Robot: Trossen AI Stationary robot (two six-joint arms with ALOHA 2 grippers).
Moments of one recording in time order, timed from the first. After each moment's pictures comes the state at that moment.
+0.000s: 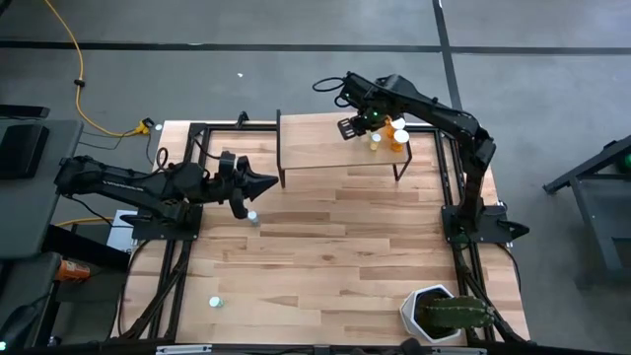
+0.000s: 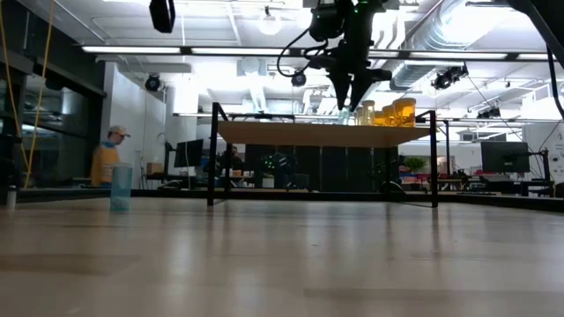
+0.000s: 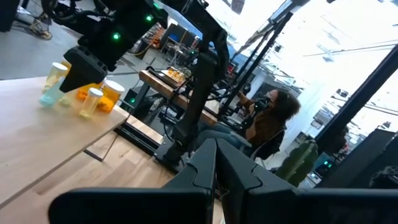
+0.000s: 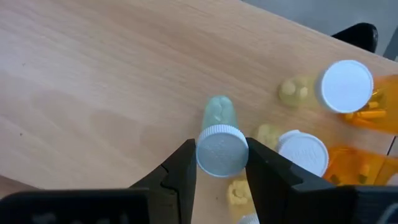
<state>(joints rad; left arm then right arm) -0.01 0.86 0.63 0.31 -0.29 -0.55 -0.55 1.90 1.96 -1.35 0.15 0.56</state>
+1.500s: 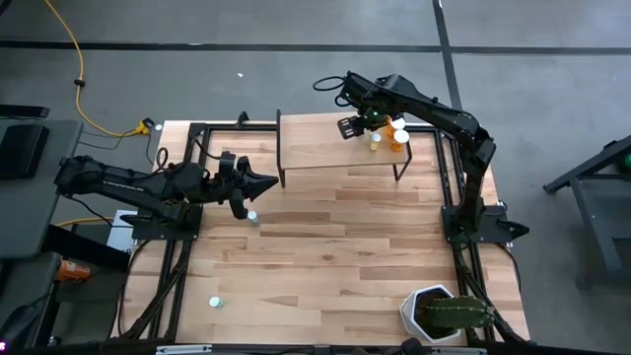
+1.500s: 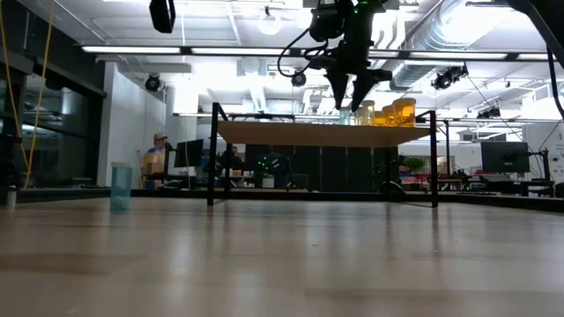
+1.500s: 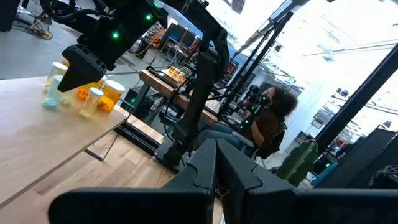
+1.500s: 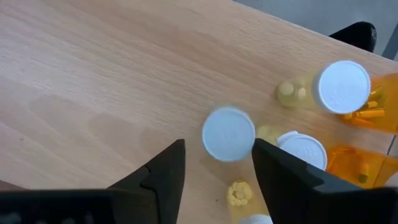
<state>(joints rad) -0.01 0.86 0.63 0.31 -0.29 -0.55 -0.55 1.90 1.96 -1.34 0.15 0.58</state>
